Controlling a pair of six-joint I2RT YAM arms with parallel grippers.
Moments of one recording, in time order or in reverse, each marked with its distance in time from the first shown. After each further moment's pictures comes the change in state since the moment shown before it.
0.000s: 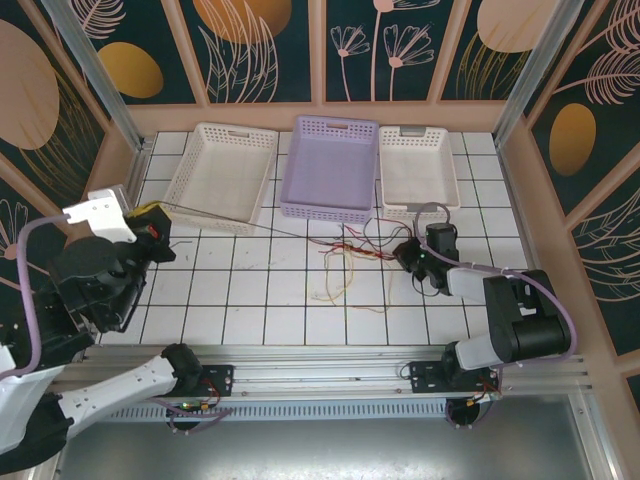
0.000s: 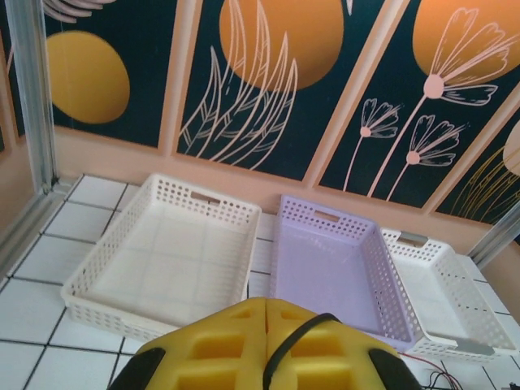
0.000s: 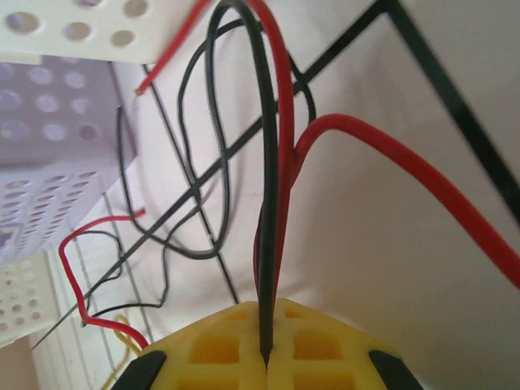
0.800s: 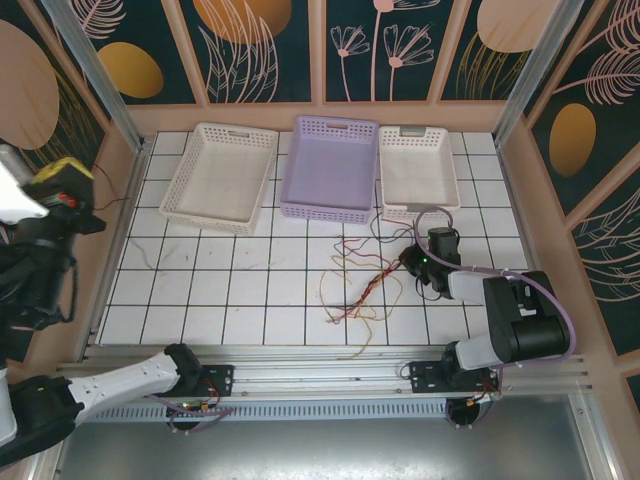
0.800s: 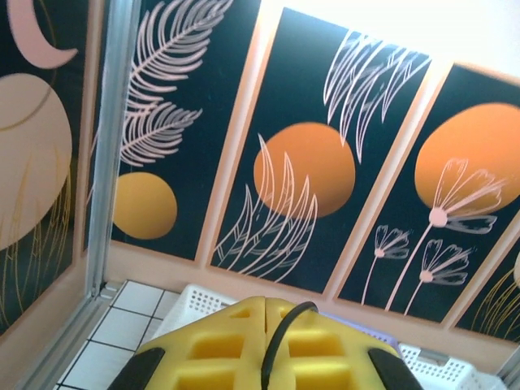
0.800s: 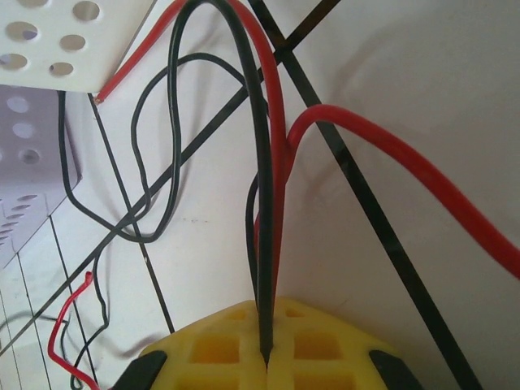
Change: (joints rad) left arm 0.007 0.169 0.423 0.006 -0.143 0.206; right arm -0.013 -0.004 -0.035 -0.003 0.099 -0.058
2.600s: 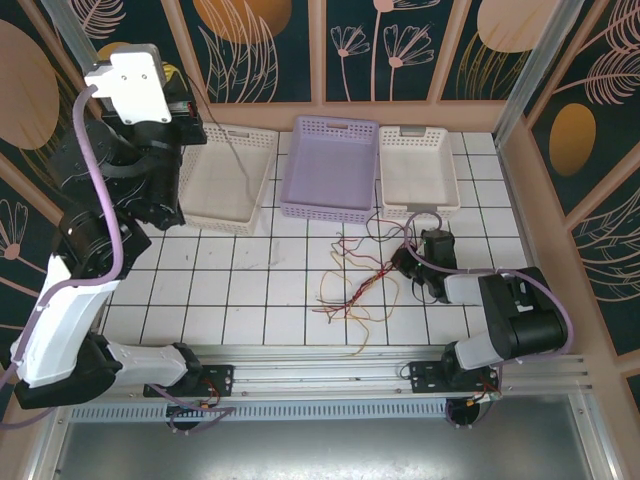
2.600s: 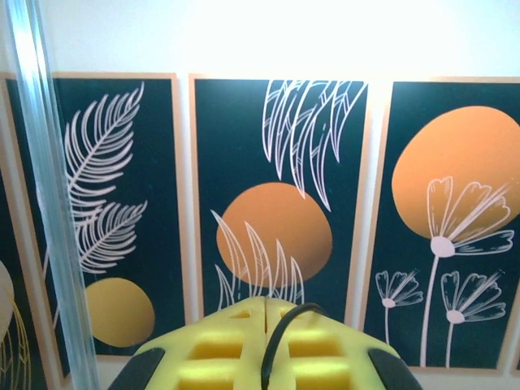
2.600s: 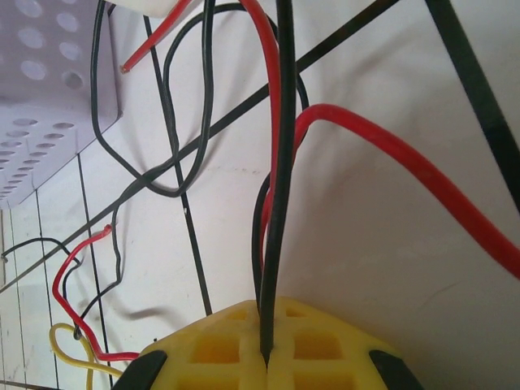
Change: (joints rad) left arm 0.000 0.386 0.128 0.545 -0.003 0.500; right arm 0.048 0.025 -0.040 0.128 -0.071 -0.095
